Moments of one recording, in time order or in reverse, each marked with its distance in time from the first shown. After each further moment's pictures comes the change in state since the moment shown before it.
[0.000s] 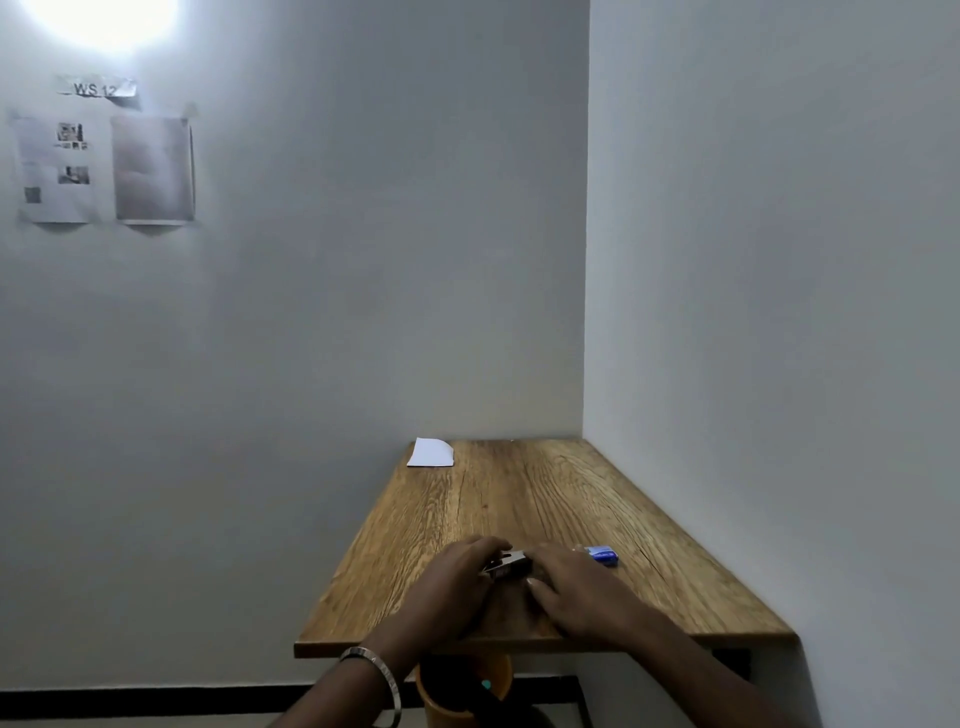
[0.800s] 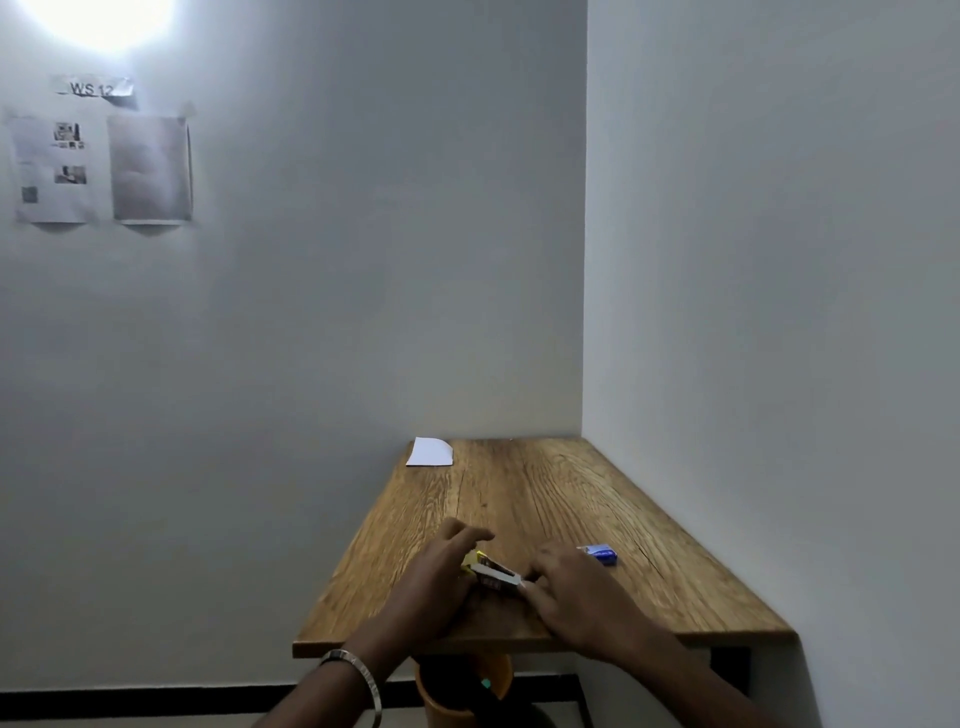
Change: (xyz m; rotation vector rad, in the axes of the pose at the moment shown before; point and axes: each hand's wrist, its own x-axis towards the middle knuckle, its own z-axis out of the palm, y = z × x) left_hand -0.013 -0.005 -0.014 -0.041 0.054 -0.026; right_hand -0.014 -0.015 -0.003 0.023 0.168 -0.055
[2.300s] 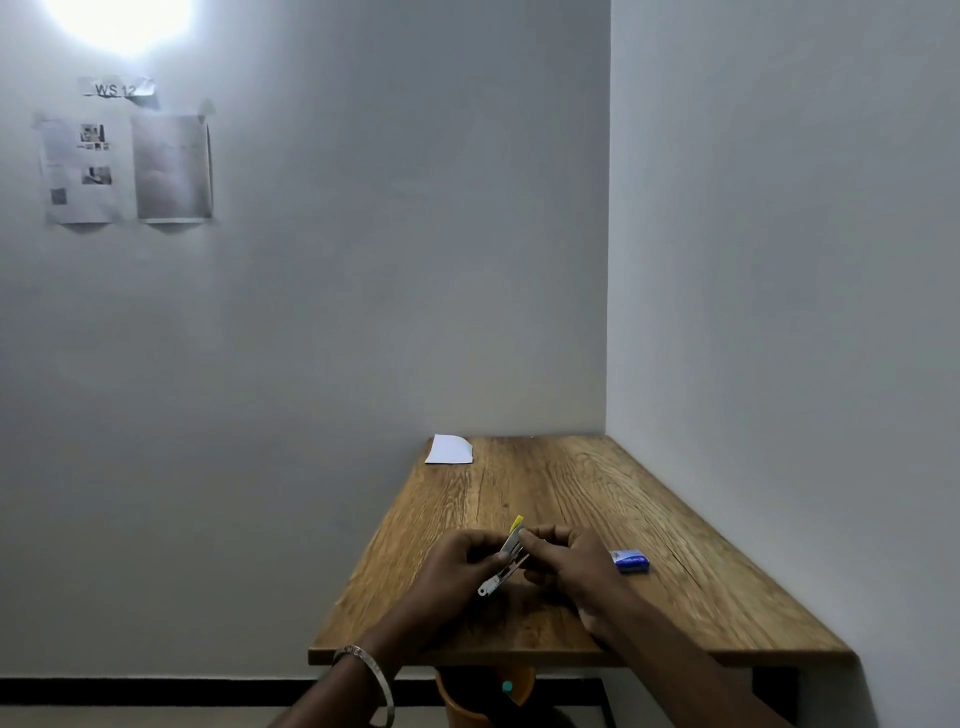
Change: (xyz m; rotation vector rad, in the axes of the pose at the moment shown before) left_hand 0.009 0.005 -0.009 -0.556 -0.065 -0.244; right_hand 0.047 -0.003 0.028 1.263 0.019 0.537
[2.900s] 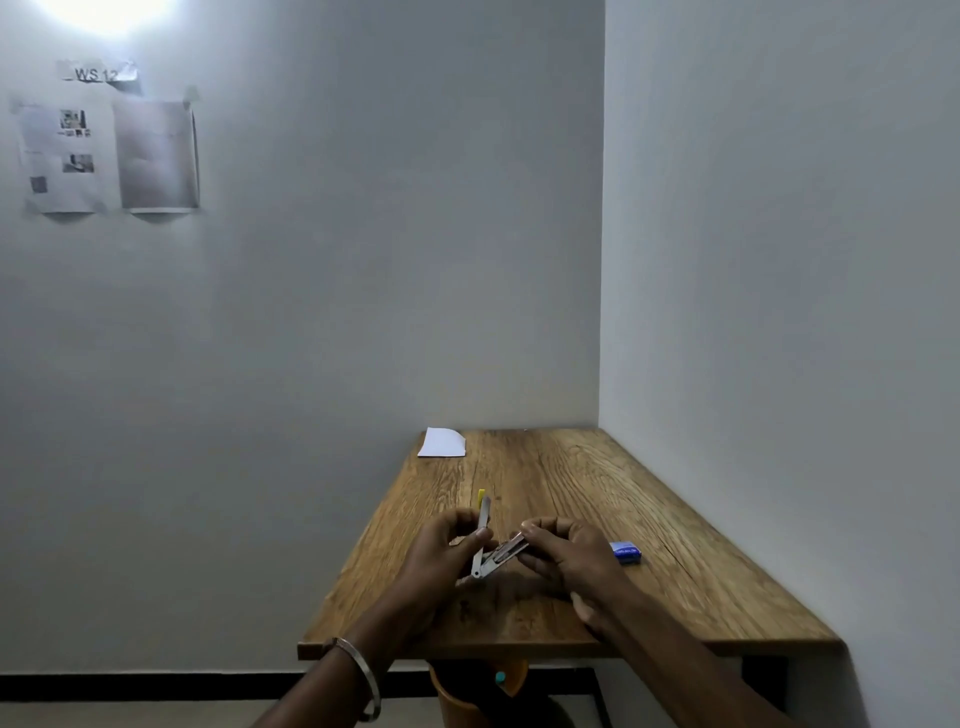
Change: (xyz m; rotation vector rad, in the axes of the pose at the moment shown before) left_hand 0.008 -0.009 -0.001 -0.169 0.149 -0.158; right_hand 0.003 0.002 -0.007 0.115 0.055 0.027
